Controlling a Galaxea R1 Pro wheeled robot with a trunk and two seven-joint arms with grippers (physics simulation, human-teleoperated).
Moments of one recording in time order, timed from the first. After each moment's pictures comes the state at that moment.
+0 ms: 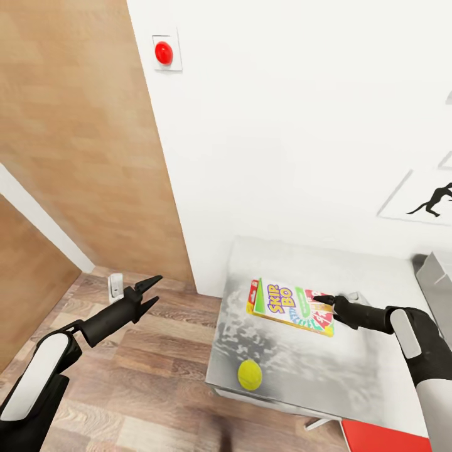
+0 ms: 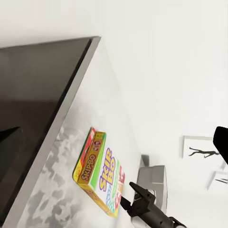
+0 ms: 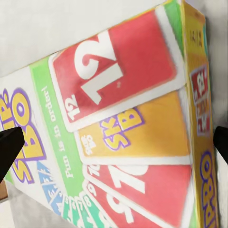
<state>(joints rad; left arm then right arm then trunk) -0.36 0.21 0.06 -1.53 1.50 0.75 0.04 -0.67 -0.29 -0.31 -0.94 -0.50 1.04 0.46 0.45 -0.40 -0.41</state>
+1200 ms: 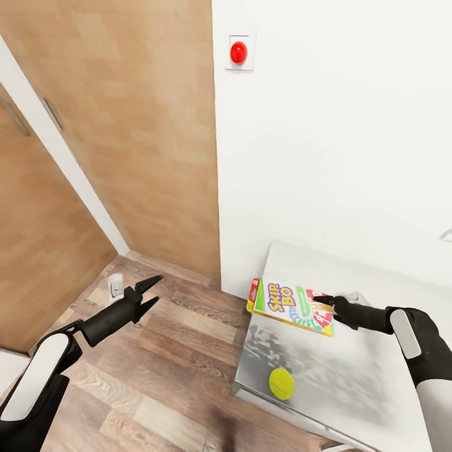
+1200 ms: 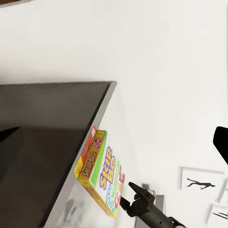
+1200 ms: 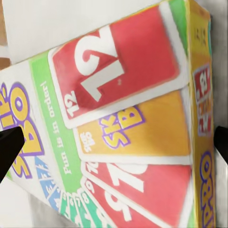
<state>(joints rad) -0.35 0.20 0.06 -1.54 1.50 0.75 0.04 -0.67 -0.29 -0.31 -0.94 -0.50 1.04 0.46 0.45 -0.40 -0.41</state>
